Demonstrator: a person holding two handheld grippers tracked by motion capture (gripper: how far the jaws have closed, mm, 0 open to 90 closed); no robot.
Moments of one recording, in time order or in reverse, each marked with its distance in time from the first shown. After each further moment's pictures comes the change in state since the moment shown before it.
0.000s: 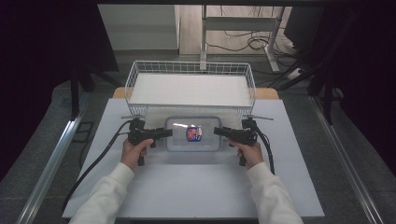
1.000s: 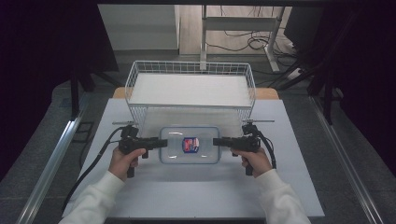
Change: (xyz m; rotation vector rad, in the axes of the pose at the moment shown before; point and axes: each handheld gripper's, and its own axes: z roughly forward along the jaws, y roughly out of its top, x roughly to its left) left arm -0.038 -0.008 -0.034 0.084 0.006 0.003; right arm 0.031 -0.005 -0.024 0.152 0.088 -0.003
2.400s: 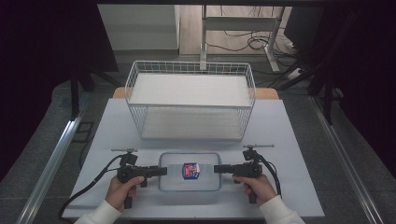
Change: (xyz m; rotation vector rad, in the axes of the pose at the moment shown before) left arm -0.022 -0.079 -0.010 0.079 -0.030 -0.177; right arm 0.006 -0.075 -0.008 0.121 0.045 0.178
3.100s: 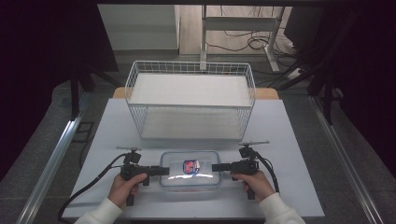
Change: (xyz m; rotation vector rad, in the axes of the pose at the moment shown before) left arm 0.013 0.005 0.012 0.058 -0.016 -0.019; right arm -0.012 0.010 0.011 0.054 -0.015 0.013
